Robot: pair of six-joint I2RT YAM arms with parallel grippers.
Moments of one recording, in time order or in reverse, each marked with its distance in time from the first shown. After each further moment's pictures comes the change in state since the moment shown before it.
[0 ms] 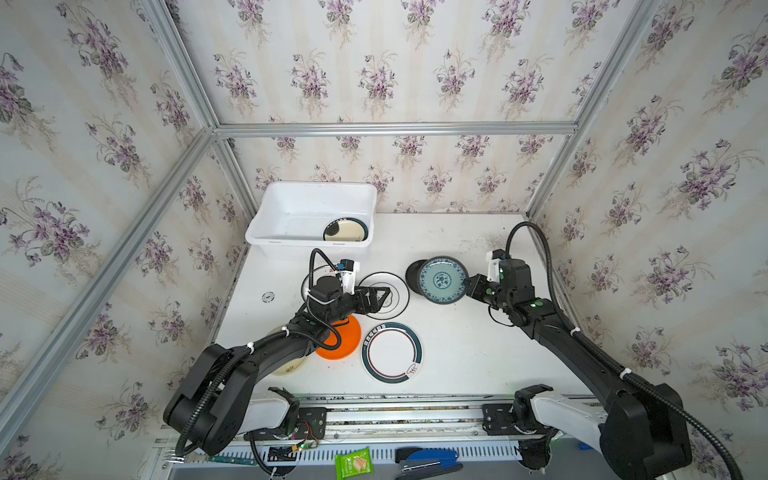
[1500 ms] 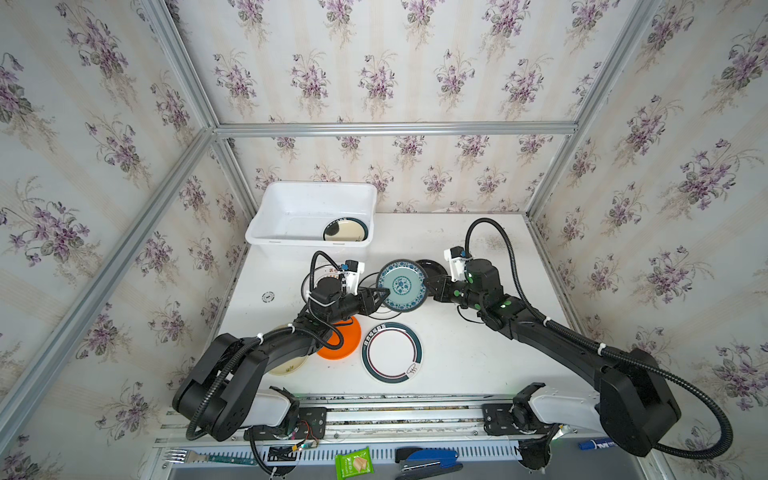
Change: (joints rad) left arm 0.002 0.076 -0.020 0.160 0.128 -0.078; right arm 0.271 0.127 0.023 0.273 -0.079 0.023
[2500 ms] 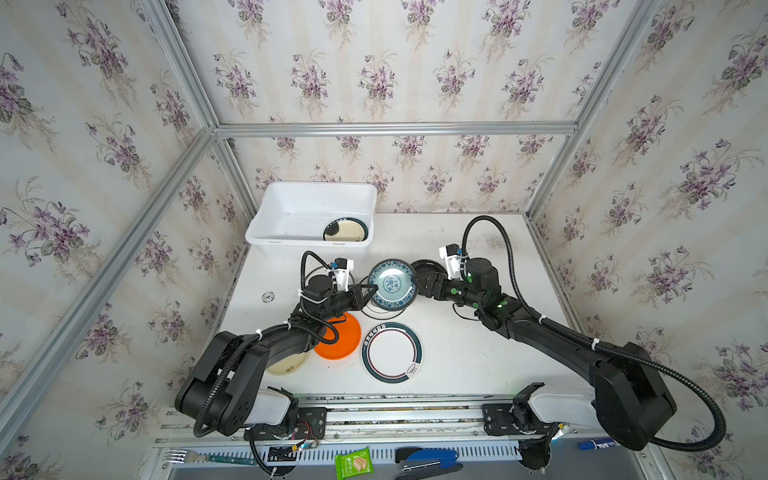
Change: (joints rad) left arm 0.093 0.013 -0.016 0.027 0.048 -0.066; right arm 0.003 0.021 -0.008 0.124 -0.099 0.056
